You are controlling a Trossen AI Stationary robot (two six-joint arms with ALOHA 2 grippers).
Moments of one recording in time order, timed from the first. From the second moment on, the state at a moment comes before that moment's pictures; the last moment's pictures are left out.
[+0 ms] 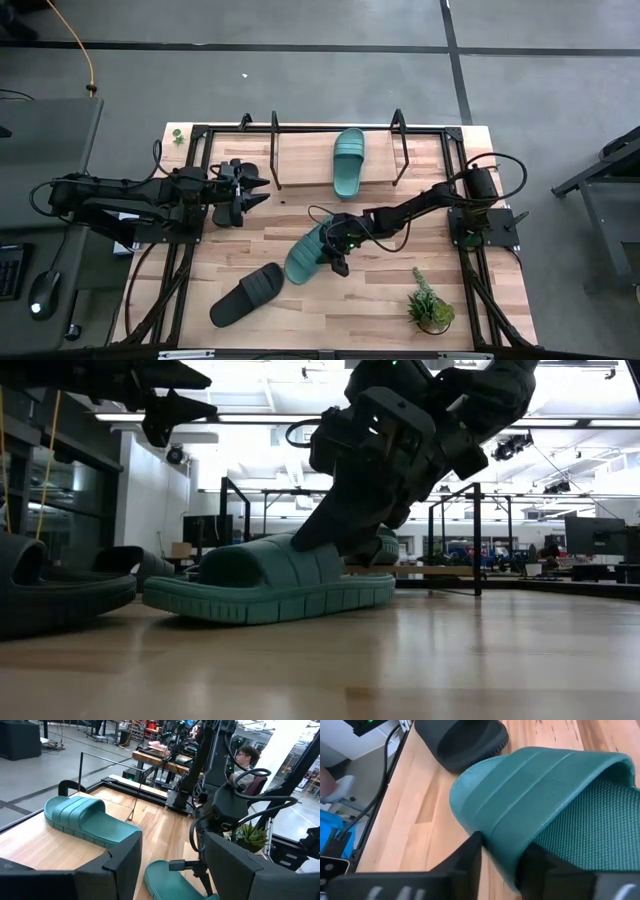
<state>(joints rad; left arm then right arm) 0.14 0.63 0.40 0.12 -0.13 -0.28 0.14 1.93 0.98 0.32 -0.27 0.38</state>
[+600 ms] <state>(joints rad) 0.14 0.63 0.40 0.12 -0.13 -0.28 0.14 1.93 0.99 0.32 -0.27 0.36</state>
